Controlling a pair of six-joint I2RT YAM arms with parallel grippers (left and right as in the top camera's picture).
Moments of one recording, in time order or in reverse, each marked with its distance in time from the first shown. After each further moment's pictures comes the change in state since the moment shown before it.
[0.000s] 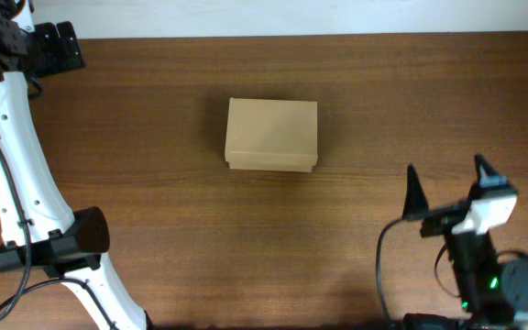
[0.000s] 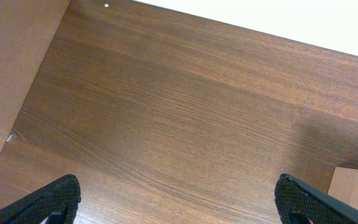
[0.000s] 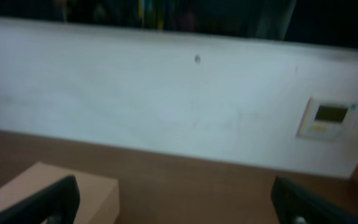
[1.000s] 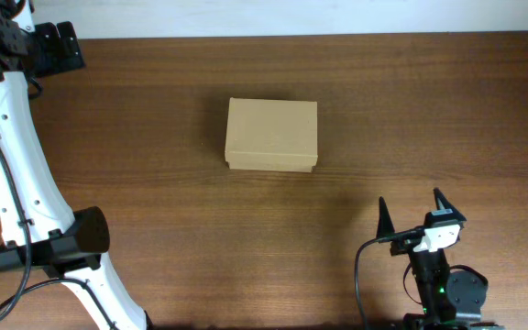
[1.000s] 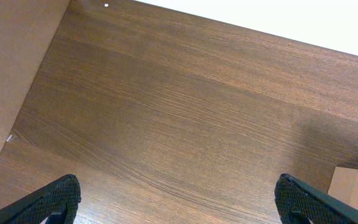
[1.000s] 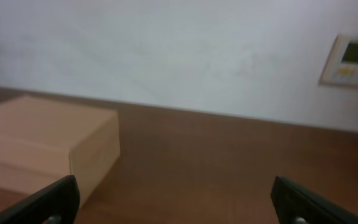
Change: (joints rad) left arm 0.000 0.000 0.000 0.000 0.000 0.000; right arm 0.000 -0.314 -0.529 0.133 -0.007 0.000
